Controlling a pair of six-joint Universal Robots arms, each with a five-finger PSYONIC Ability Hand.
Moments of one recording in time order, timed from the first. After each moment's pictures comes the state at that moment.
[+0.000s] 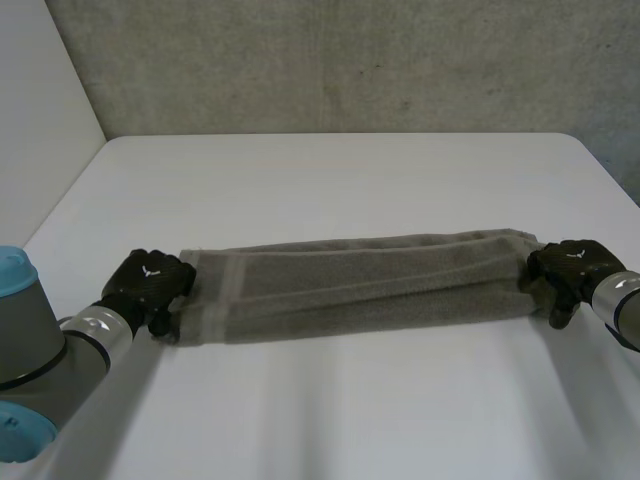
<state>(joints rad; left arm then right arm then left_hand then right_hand) 4.56 -1.96 -1.90 3.49 -1.30 3.67 1.55 -1.06 1.60 -0.02 1.31 2.55 0.79 0.79 0.79 0.79 0.61 0.54 0.55 0.55 0.55 0.35</state>
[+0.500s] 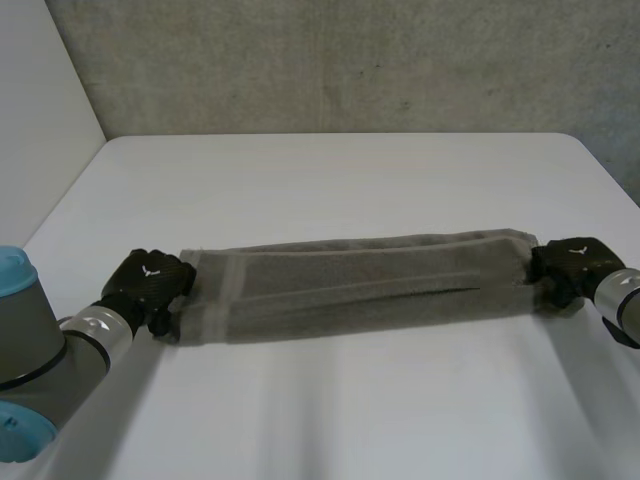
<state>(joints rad) 4.56 -1.96 -1.90 3.49 -1.30 3.67 1.51 -1.01 1.57 -0.06 1.26 2.62 0.78 0.79 0.78 0.79 0.60 1.29 1.28 1.28 1.29 1.10</state>
